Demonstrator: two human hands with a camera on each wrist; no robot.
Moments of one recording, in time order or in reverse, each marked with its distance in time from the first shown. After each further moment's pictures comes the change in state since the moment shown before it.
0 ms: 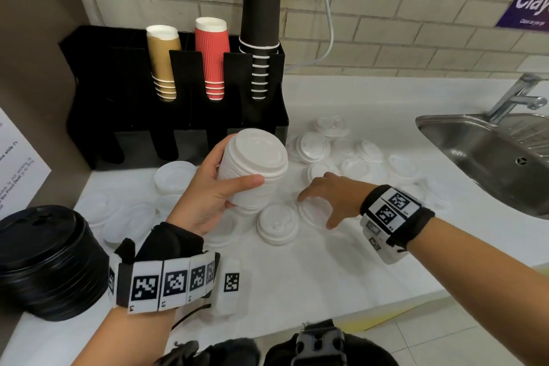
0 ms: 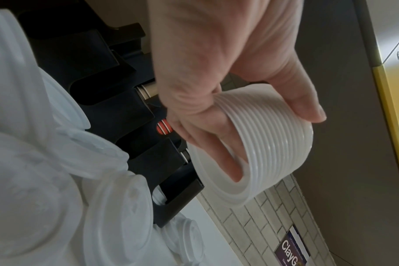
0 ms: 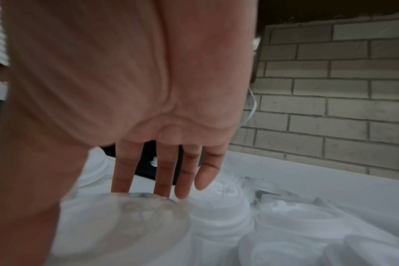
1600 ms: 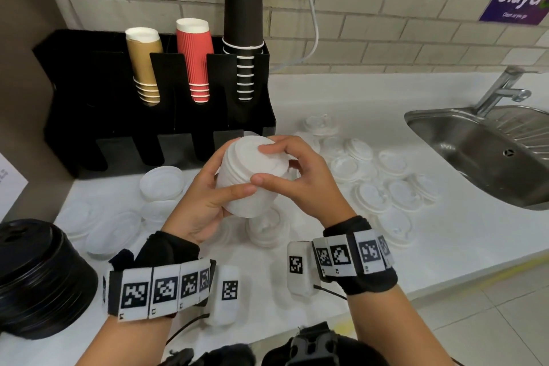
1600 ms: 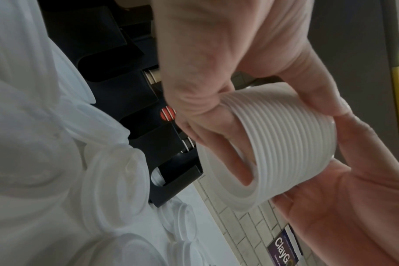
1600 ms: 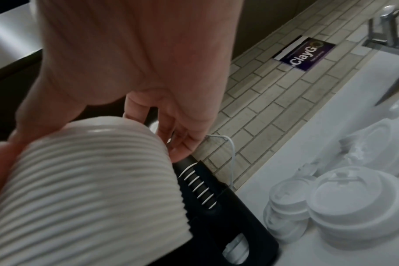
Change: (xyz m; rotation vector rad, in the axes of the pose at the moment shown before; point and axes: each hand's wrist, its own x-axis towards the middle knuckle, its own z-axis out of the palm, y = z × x) left_hand 0.003 -0.008 0.012 -0.050 -0.099 -0.036; right_hand -0.029 -0.083 -0.024 1.125 0.971 -0.272
